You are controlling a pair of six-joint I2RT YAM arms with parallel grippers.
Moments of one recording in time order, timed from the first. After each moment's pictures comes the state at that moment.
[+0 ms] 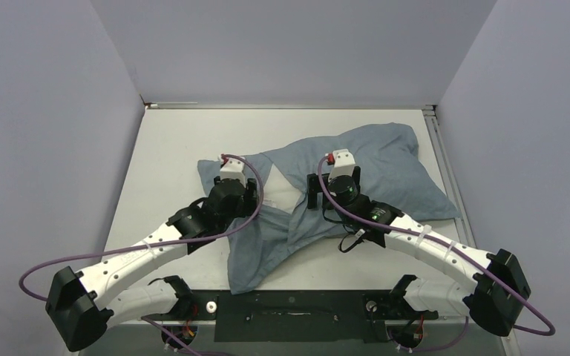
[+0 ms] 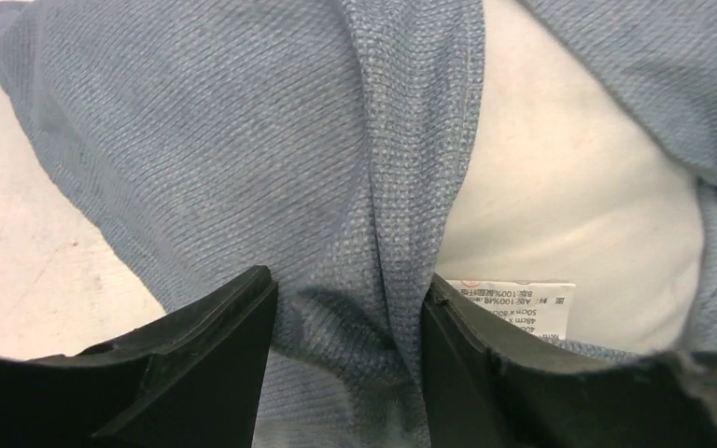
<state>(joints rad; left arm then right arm) -0.83 1.06 0.79 -0.32 -0.47 -0.49 0.81 1.15 0.78 -0.17 0.45 0.34</state>
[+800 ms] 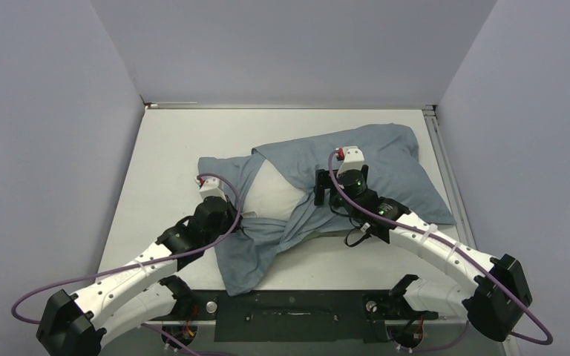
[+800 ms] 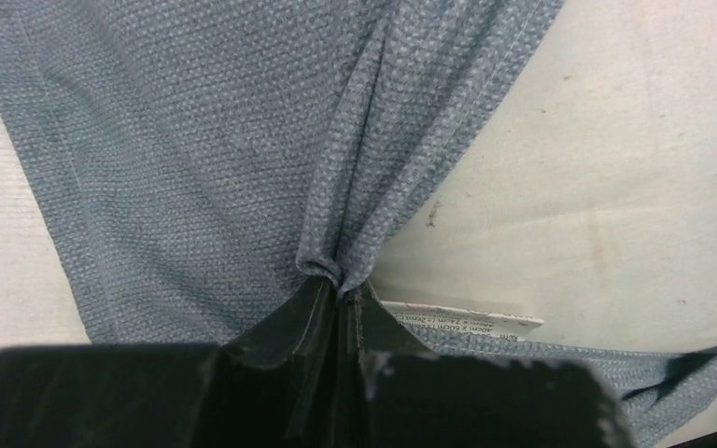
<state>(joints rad) -0.72 0.88 0.53 -0.29 -0.34 -0.76 0.71 1.14 0.78 -0.20 0.37 0.38</state>
